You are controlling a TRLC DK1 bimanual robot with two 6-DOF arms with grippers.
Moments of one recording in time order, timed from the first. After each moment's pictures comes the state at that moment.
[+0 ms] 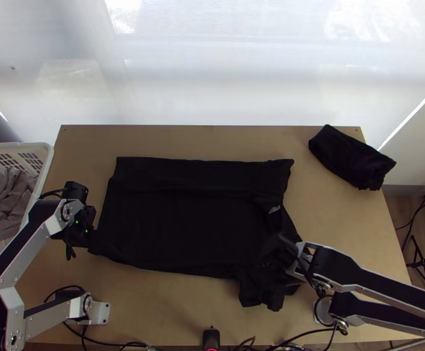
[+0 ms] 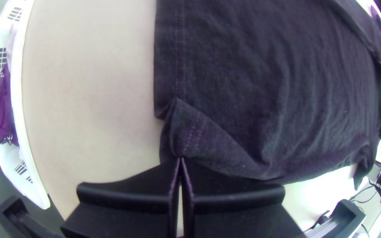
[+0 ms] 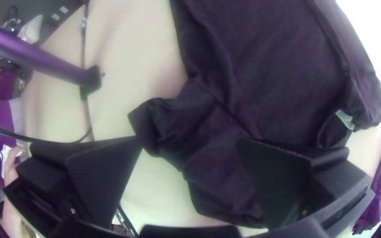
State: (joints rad) left arm 0.04 1.27 0.82 -1.09 -0.04 0.06; right arm 1.09 1.06 0.76 -0.90 -0.17 -0.11
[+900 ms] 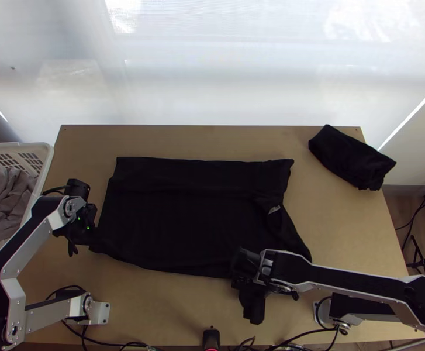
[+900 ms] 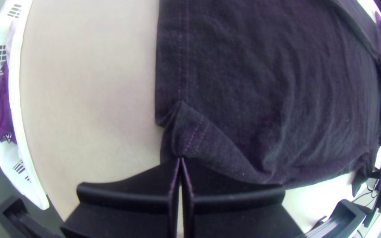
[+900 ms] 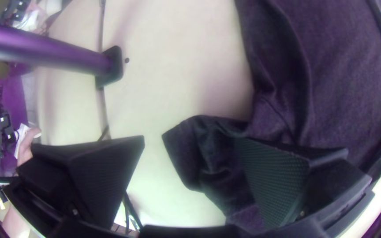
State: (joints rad) left arm 0.04 1.32 0.83 -1.06 -0.04 0.04; right arm 1.24 1.37 0.81 -0.79 -0.29 -0.10
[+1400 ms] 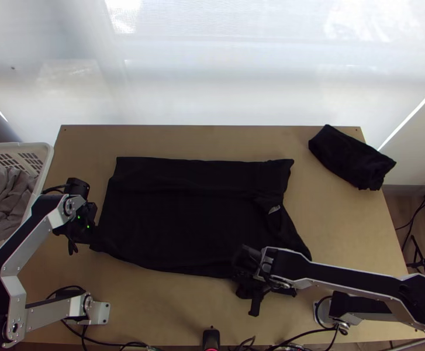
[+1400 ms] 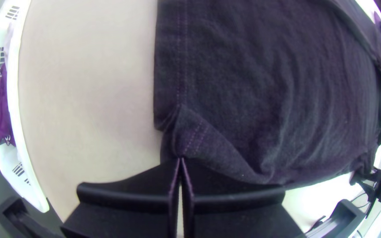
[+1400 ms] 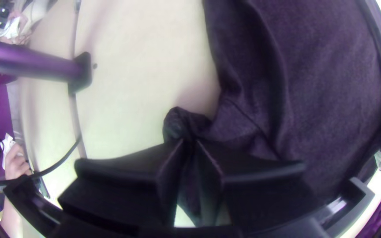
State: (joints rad) left arm 0.05 1.34 0.84 -1.06 -0.03 0.05; right arm 1.20 1.39 0.76 -0.70 -0.21 -0.11
